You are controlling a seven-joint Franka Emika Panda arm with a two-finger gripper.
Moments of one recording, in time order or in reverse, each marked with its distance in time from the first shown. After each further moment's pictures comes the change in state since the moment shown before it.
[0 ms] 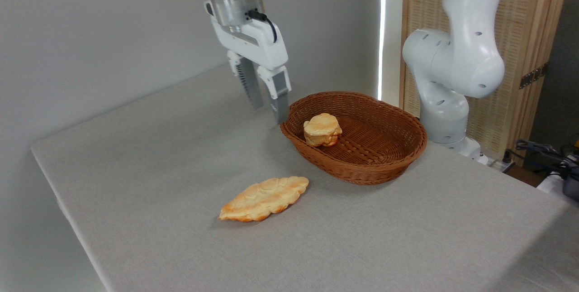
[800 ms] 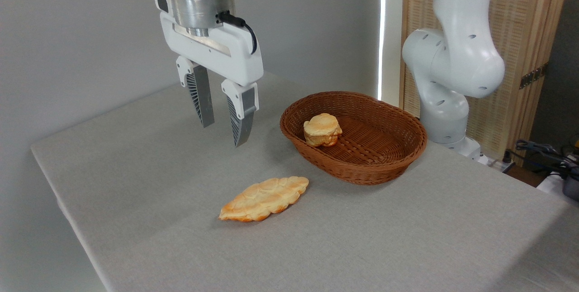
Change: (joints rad) arm 0.006 0.198 0.172 0.268 -0.056 0.052 0.000
